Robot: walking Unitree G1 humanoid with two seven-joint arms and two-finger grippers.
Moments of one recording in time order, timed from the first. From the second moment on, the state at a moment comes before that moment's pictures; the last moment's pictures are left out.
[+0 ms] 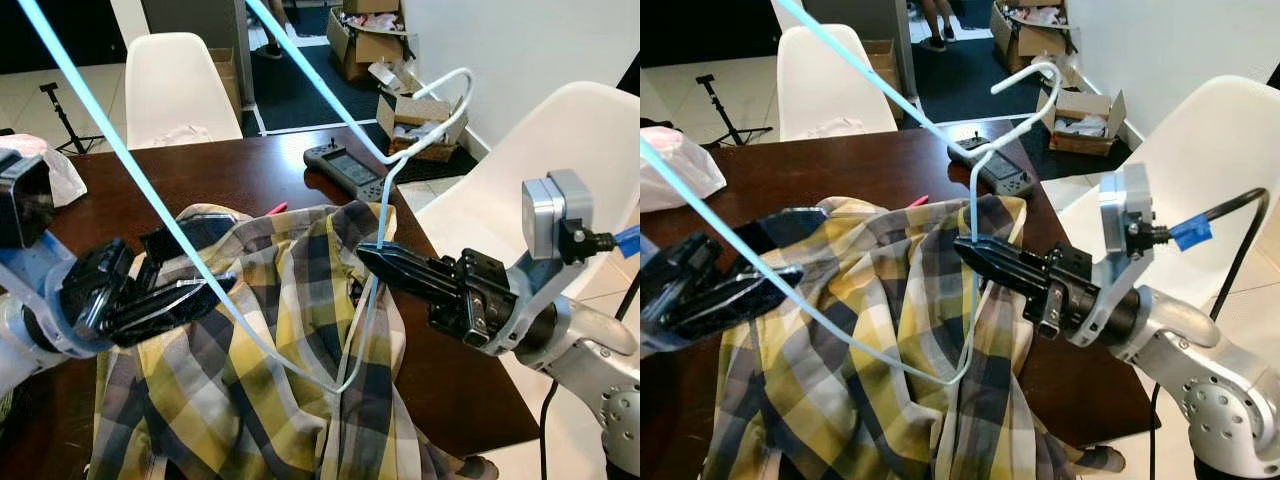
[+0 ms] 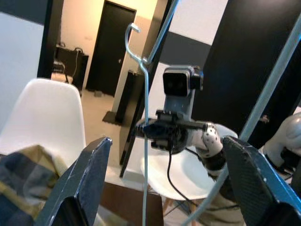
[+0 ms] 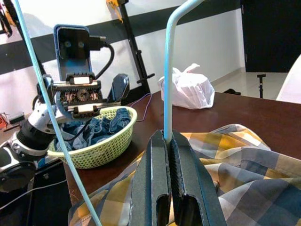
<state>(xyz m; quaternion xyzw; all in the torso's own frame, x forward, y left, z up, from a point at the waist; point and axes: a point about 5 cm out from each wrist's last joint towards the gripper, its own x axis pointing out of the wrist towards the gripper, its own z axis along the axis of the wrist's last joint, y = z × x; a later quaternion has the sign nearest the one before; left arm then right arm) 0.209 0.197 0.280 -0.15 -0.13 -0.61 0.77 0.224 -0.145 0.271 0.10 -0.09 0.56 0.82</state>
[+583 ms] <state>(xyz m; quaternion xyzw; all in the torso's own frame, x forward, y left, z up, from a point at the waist) 0.208 0.217 0.275 -0.13 -0.11 -0.58 0.80 0.231 -0.155 0.277 0.12 -0.11 0.53 0.83</state>
